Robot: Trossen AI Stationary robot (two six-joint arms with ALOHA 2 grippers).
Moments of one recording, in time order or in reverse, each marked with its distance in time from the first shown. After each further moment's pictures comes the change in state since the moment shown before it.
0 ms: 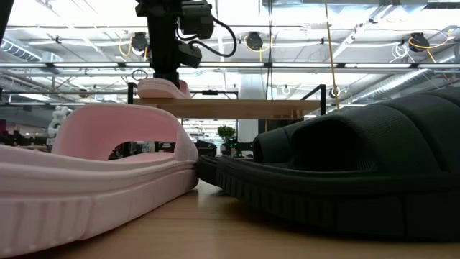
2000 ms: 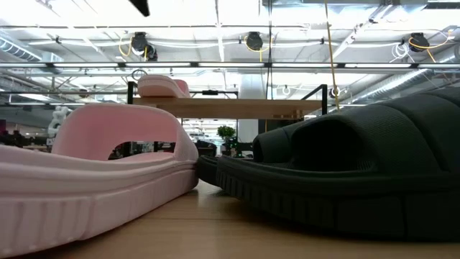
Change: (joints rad) left arm -0.609 -0.179 0.222 -0.304 0.566 -0.501; right arm -0.061 0.037 0.000 -0.022 -0.004 -0.032
